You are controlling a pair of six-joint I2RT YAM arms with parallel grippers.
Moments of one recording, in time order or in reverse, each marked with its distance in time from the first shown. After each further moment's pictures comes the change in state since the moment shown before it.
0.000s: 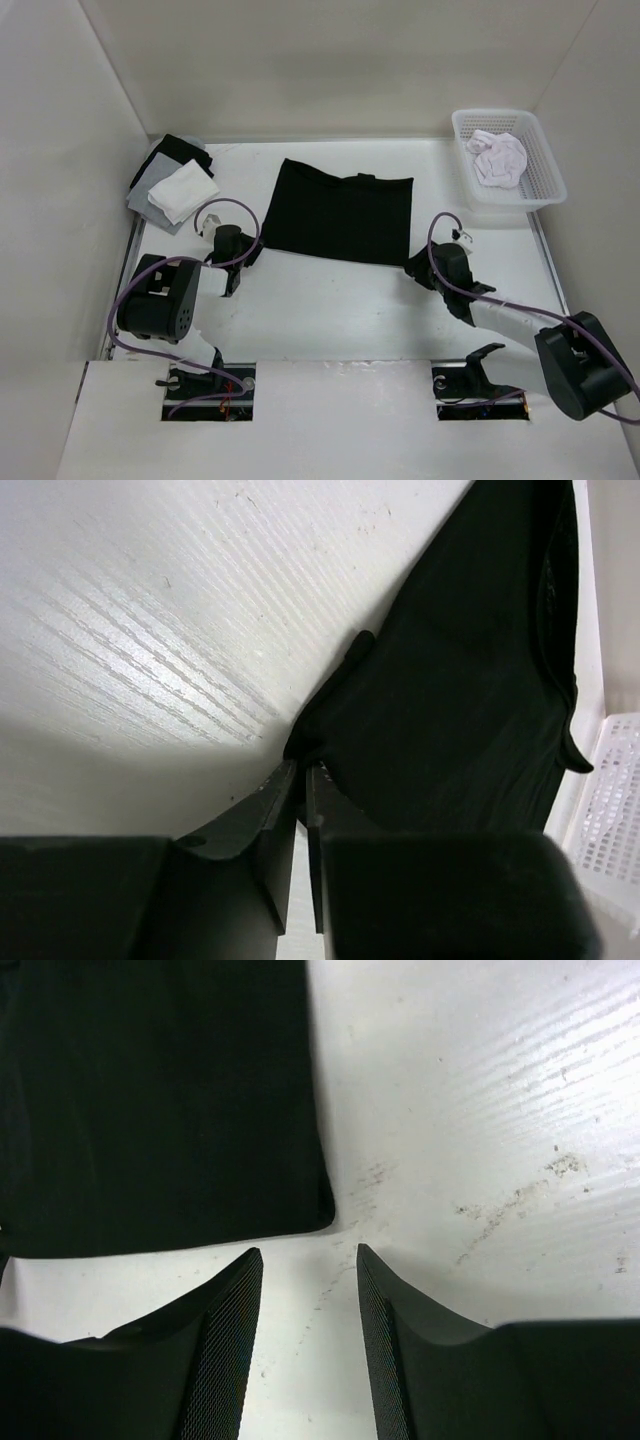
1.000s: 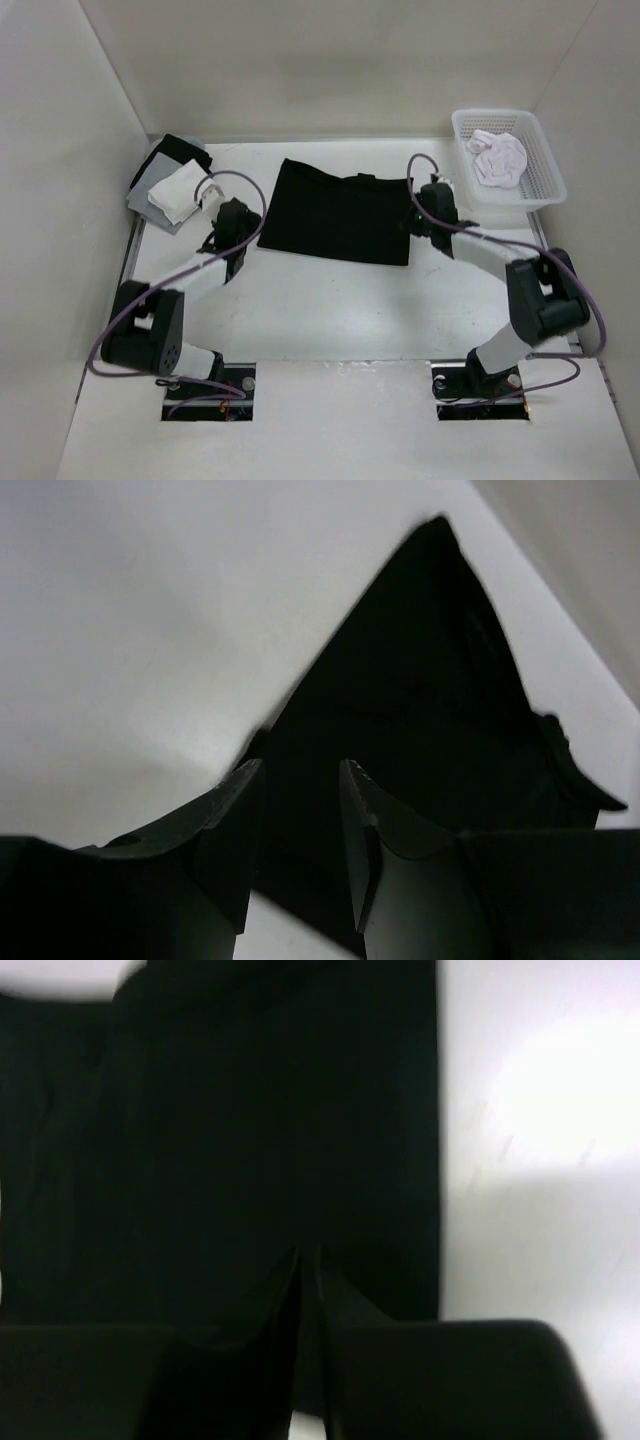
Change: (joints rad) left arm -0.079 -0.151 0.259 -0.334 -0.244 0.227; right arm -0.131 0.460 0.616 -0.192 -0.138 -0.244
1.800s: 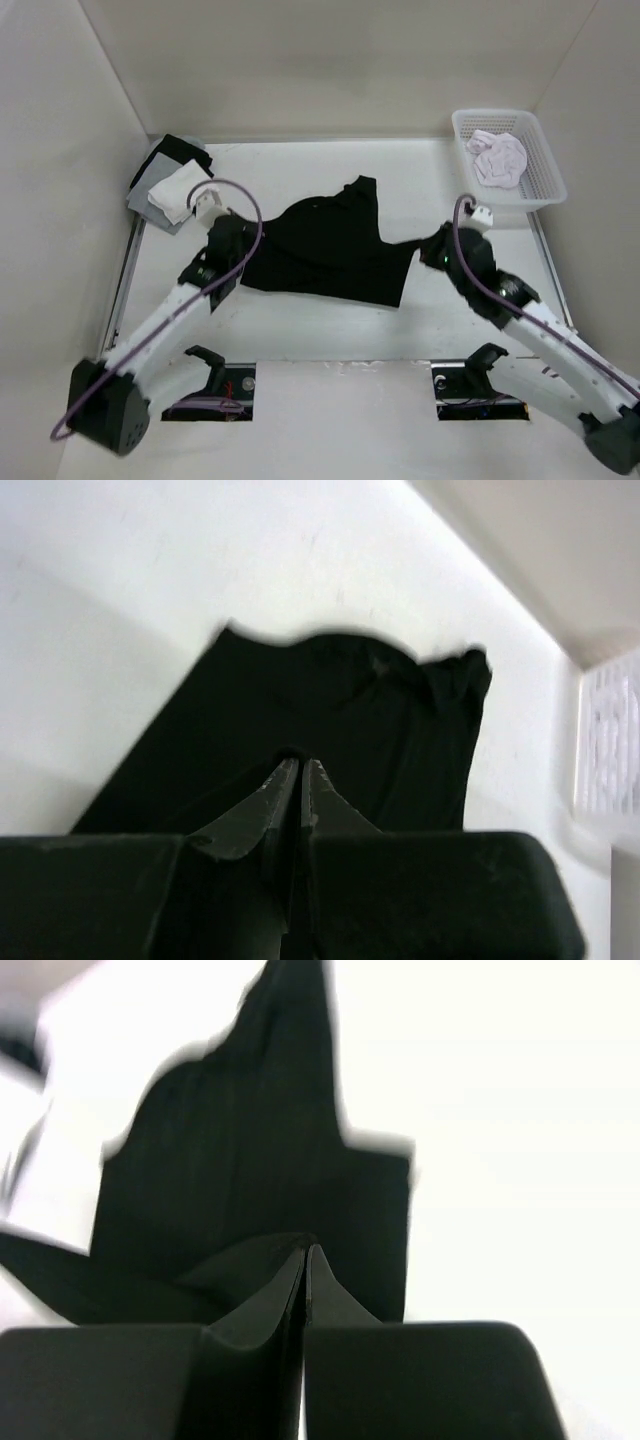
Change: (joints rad) left arm -0.178 -0.544 -0.105 -0.366 -0.096 -0.014; right arm 0.418 -0.857 -0.238 -0.463 0.431 0.106
